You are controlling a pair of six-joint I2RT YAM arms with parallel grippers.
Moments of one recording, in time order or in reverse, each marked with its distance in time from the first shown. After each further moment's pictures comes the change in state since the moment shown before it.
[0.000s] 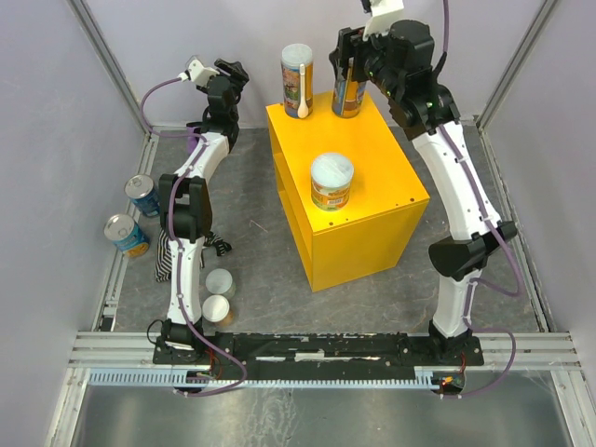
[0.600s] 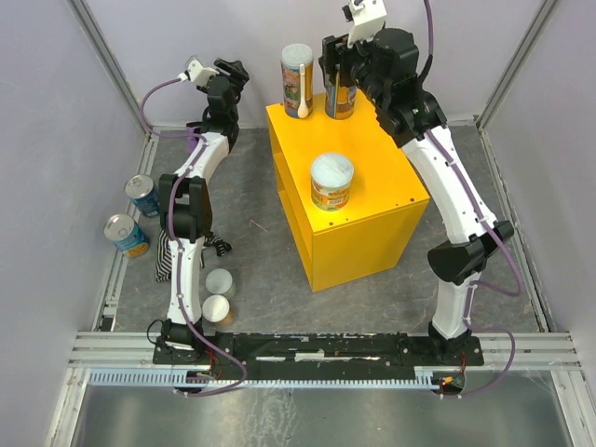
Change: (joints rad) left arm 0.000 0.000 0.000 0.008 0.010 -0.028; right arm 0.065 -0.011 -0.071 0.095 0.068 -0.084
